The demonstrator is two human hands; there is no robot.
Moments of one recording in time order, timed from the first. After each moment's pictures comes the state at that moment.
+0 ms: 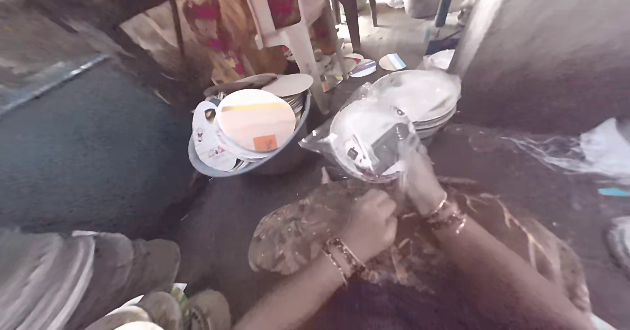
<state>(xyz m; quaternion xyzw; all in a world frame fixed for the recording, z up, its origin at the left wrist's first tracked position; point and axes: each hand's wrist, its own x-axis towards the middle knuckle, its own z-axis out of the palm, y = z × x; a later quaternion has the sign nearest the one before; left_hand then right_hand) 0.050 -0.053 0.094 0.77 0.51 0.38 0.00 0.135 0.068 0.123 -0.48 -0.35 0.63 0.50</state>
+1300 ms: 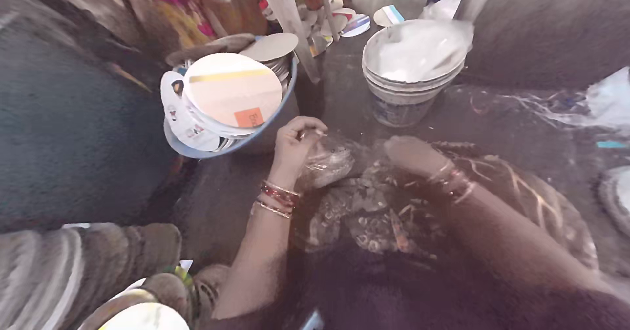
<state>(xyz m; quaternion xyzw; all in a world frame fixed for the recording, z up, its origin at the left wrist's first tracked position) -0.073 -0.031 0.136 0.55 0.60 0.54 0.23 0.154 0.069 0.123 -0.34 -0.90 0.25 -0.12</state>
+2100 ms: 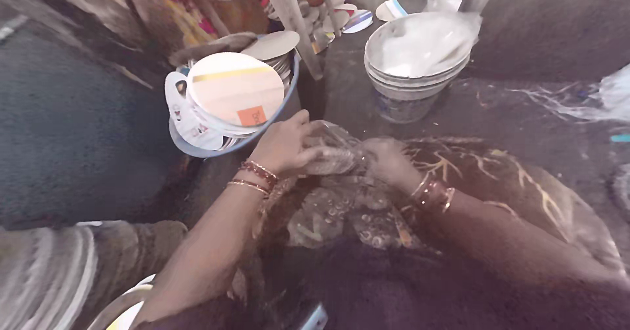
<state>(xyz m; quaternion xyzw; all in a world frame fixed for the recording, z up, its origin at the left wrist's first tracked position) -0.112 -0.027 0.166 0.79 0.61 0.05 0.03 0.128 0.035 0.096 -0.34 -0.83 0.40 0.16</state>
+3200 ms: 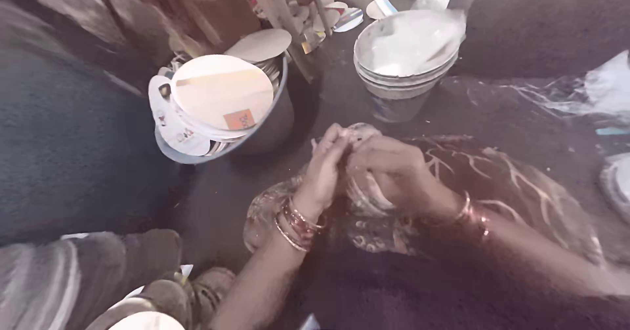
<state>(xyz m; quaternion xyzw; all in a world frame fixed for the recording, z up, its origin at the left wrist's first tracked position) 0.008 -0.042 0.148 0.42 0.50 0.57 0.50 0.150 0.016 0.125 -0.07 -0.82 0.28 0.50</state>
